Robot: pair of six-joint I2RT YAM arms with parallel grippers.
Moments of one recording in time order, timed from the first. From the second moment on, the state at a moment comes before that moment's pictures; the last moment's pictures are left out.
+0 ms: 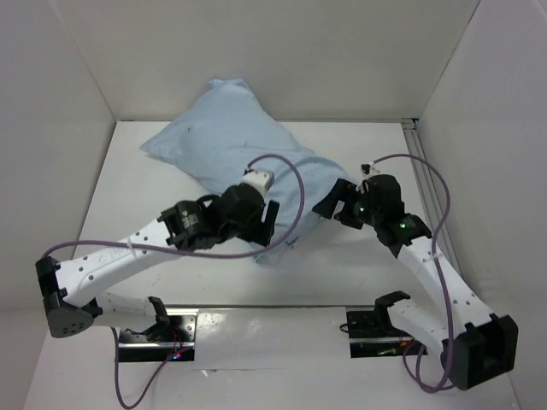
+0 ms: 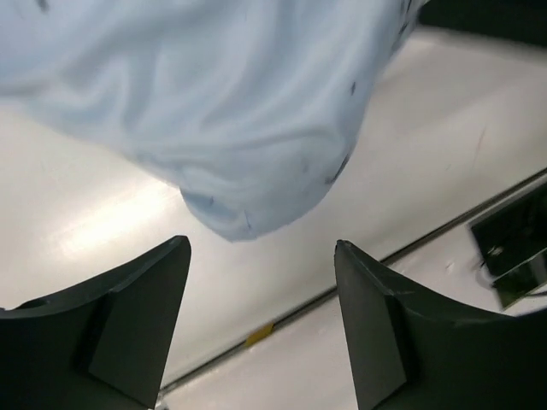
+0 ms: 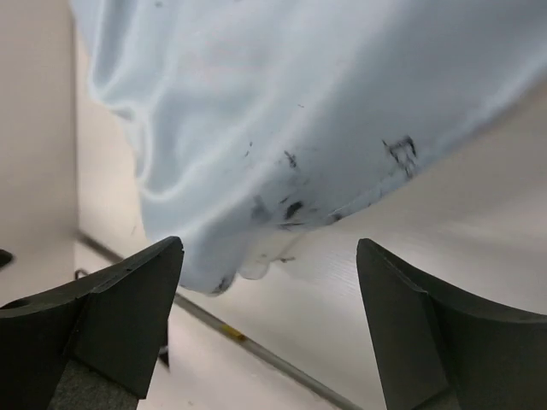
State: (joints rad) left arm -0.96 1.32 1.43 -0.85 -0.28 -0.49; right arm 0.30 1.00 0.76 -0.34 -0.34 0.66
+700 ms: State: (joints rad) left arm -1.12 1.37 0.91 -0.58 -0.57 -0.69; right arm 0.29 0.80 0.75 -0.67 -0.09 0.68
